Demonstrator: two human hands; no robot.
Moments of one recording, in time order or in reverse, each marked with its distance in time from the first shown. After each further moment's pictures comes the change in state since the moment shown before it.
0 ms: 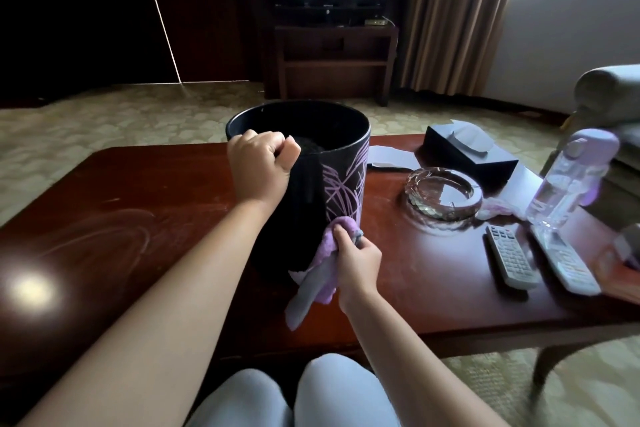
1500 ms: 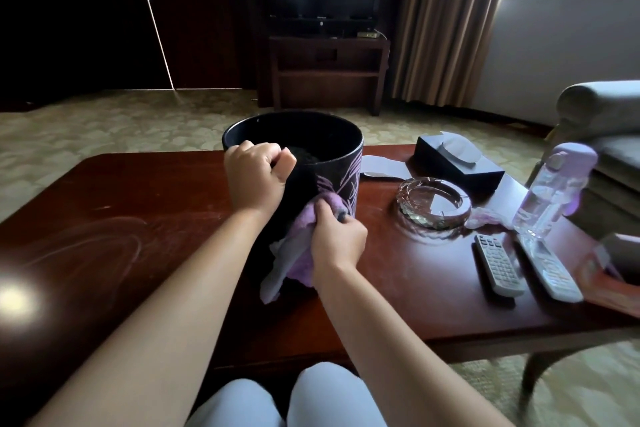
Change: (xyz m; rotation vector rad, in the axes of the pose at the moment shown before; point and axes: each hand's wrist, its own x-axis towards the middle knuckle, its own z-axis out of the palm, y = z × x) left_hand 0.001 0.004 -0.004 0.018 -0.016 -0.014; right_hand -0.037 -0.079 0.030 -0.143 0.085 -0.032
